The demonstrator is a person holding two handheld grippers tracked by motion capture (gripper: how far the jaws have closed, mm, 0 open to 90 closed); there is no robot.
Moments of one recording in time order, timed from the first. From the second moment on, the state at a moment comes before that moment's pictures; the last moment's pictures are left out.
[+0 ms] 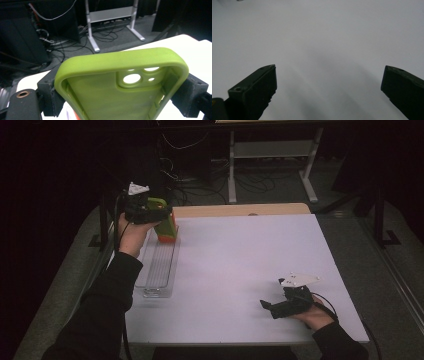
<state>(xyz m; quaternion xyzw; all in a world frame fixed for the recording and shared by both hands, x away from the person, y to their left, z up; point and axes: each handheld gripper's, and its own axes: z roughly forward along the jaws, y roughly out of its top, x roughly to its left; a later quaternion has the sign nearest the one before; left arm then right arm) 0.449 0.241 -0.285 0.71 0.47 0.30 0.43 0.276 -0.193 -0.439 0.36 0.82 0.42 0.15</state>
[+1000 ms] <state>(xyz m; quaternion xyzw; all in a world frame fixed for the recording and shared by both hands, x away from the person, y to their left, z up) 0.484 0.241 -0.348 0.70 0.54 0.32 0.35 0.275 -0.193 -0.438 0.36 0.82 0.42 0.15</state>
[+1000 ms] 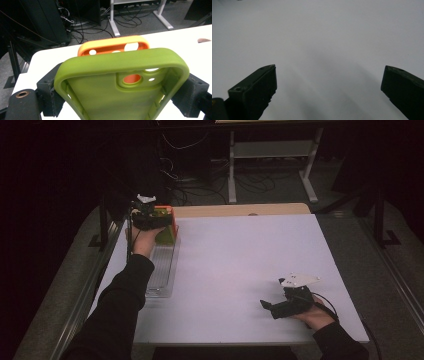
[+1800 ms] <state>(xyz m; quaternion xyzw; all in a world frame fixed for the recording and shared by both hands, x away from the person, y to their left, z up) 0.497 0.232 -0.371 0.70 0.55 0.33 0.32 0.274 -0.192 -0.438 0.36 0.82 0.42 0.15</state>
